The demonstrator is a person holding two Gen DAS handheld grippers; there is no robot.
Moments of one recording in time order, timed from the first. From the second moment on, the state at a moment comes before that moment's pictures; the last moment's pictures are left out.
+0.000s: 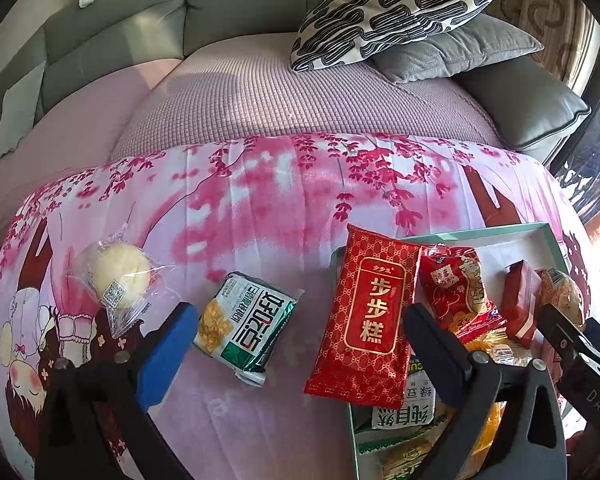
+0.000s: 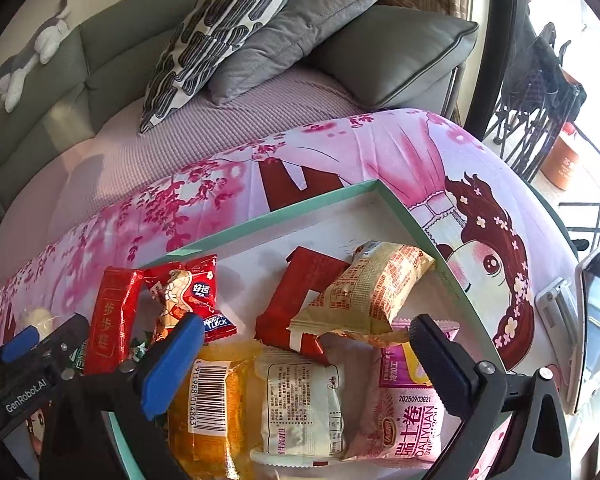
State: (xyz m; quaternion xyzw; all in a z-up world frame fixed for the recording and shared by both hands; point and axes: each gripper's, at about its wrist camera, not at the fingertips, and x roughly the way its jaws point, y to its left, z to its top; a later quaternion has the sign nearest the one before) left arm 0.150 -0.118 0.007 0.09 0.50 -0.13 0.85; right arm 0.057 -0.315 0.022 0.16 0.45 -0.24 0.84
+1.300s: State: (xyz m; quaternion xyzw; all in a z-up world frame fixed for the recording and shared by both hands) left arm 0.185 0.058 0.029 -0.01 0.50 0.02 0.86; right arm 0.083 -0.220 0.040 0.09 0.45 -0.14 0.88
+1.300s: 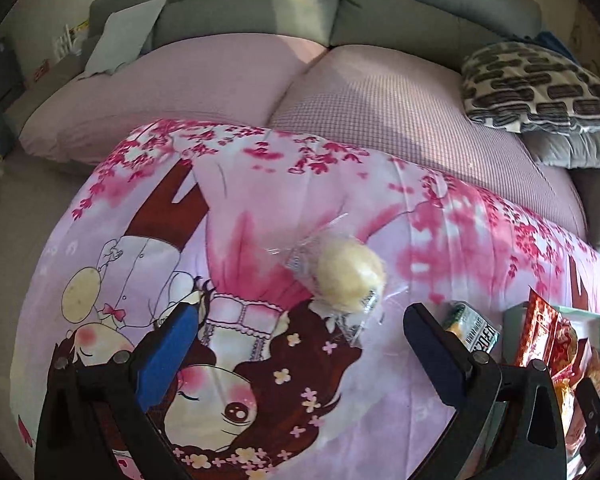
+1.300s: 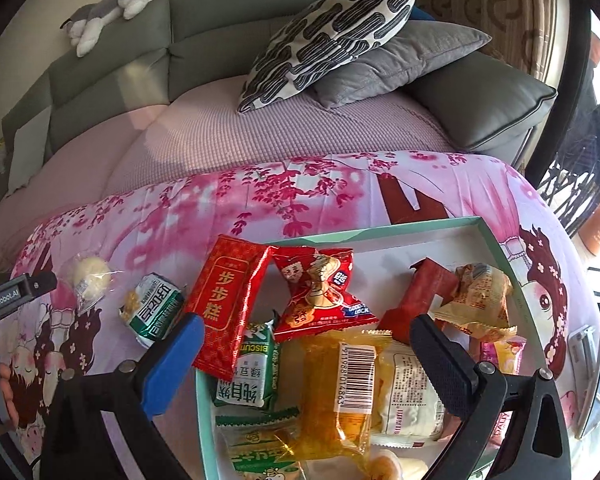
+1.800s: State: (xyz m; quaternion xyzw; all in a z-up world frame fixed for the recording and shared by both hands) left arm 0.194 0.079 0.029 -0.05 0.49 0.01 0.87; right arm 0.108 -0.169 0.044 0.08 0.45 -0.06 0.89
